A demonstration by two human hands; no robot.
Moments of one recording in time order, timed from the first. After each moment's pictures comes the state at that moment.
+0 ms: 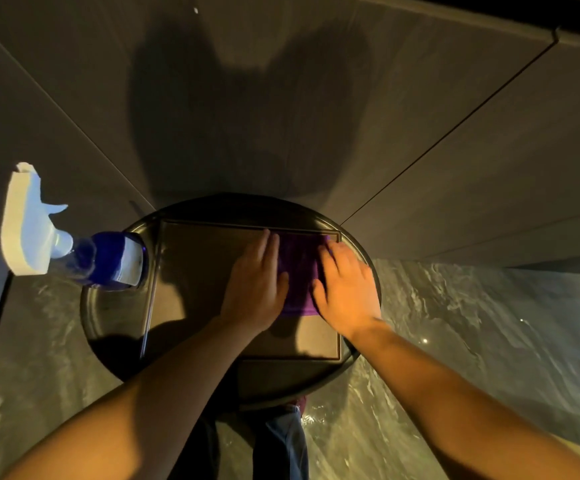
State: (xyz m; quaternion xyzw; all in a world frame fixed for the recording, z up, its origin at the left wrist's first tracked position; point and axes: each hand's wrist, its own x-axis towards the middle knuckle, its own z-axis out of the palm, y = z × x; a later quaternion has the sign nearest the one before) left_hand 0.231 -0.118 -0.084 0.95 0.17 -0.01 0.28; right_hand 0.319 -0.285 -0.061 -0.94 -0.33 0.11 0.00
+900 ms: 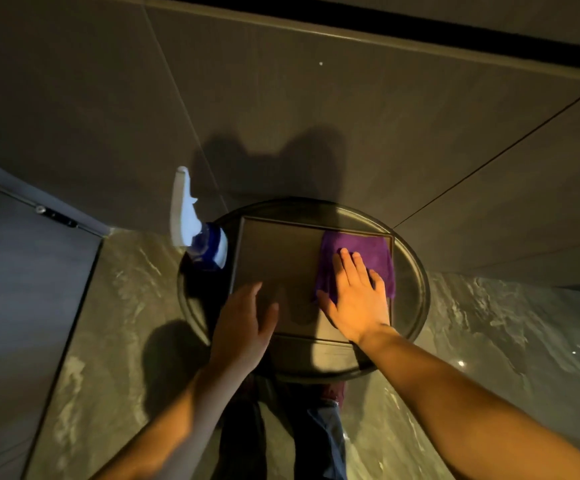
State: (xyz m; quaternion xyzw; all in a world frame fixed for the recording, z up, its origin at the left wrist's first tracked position) left_hand 0.080 -0.066 -0.032 0.88 0.32 0.00 0.36; right_hand 0.251 -0.226 -0.048 -0.92 -0.33 0.19 -0.03
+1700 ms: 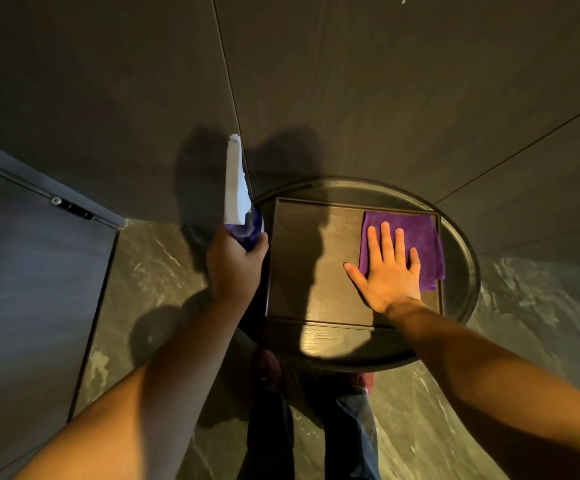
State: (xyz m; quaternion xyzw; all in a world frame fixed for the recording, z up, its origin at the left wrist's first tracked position) left_hand 0.108 0.036 -0.038 0.79 0.45 0.18 0.37; right_hand 0.246 -0.198 -0.100 -0.95 -0.25 0.19 -0.02
